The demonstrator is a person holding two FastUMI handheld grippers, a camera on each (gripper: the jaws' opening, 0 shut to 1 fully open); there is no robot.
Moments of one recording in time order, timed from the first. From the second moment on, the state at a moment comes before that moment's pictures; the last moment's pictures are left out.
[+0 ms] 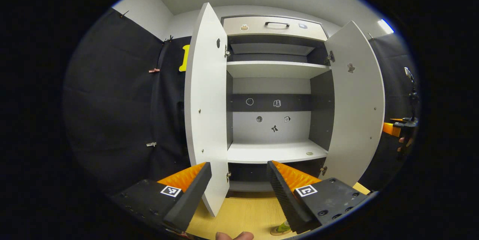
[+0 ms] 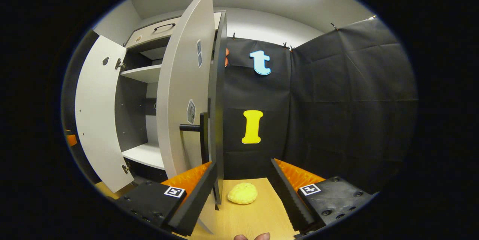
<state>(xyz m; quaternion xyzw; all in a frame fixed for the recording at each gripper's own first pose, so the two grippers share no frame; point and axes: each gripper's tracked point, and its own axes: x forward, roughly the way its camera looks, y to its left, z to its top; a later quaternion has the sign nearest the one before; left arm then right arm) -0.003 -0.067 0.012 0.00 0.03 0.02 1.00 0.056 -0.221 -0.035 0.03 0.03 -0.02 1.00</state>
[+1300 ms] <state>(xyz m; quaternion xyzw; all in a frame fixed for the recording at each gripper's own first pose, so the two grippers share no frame) -0.014 0.013 0.009 0.01 0.02 0.07 1.00 0.098 -0.017 -0.050 -0.04 0.04 0.12 0.99</state>
